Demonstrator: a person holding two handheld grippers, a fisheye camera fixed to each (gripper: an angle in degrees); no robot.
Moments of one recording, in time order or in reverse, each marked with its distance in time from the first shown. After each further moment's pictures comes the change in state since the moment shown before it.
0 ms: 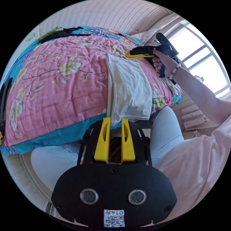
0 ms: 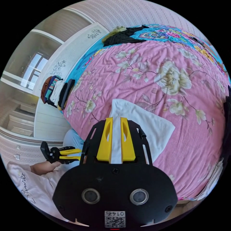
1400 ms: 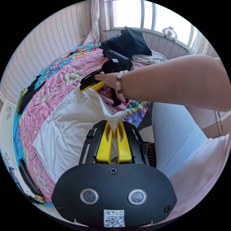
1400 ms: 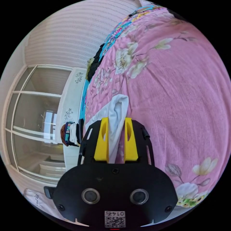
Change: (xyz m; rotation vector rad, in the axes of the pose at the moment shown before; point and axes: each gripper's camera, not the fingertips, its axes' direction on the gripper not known) left arm 0.223 -0.014 0.120 0.016 -0.212 0.586; right arm 0.219 0.224 -0.131 0.329 -0.340 0.495
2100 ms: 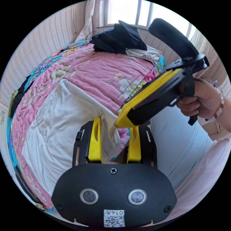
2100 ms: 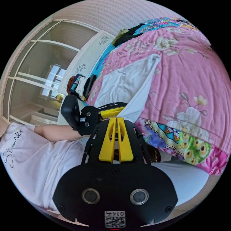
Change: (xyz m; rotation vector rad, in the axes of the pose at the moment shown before) left arm 0.021 -0.012 0.051 -0.025 0.088 0.038; right arm -0.089 0.158 -0.026 -0.317 0.047 -0.391
